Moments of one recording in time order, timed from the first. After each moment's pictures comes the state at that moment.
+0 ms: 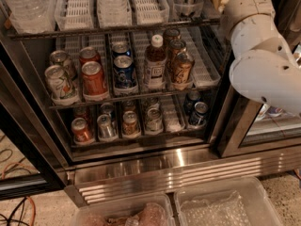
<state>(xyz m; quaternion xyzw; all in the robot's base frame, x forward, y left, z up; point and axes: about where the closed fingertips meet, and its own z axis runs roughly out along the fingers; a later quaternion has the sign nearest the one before) 0.660 -0.189 1.107 -0.07 0.54 -0.04 0.84</state>
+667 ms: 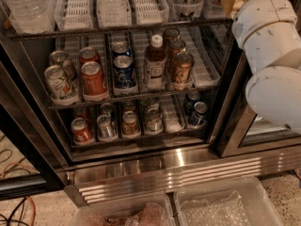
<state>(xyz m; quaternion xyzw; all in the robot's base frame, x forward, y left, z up) 0.606 -0.186 1.117 -0.08 0.53 -0.02 0.84</state>
